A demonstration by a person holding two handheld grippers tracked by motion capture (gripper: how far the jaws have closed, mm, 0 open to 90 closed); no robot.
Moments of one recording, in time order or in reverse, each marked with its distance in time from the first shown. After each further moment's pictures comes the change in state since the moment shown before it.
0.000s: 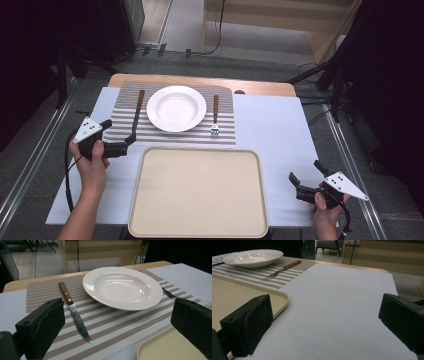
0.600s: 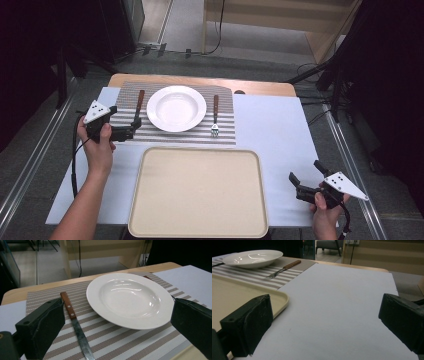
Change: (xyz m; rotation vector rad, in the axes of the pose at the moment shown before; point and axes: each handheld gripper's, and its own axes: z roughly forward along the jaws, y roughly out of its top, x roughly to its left) left arm 0.010 0.029 0.036 0.026 0.012 0.008; right arm 0.000 -0.001 0.000 0.000 -0.001 0.008
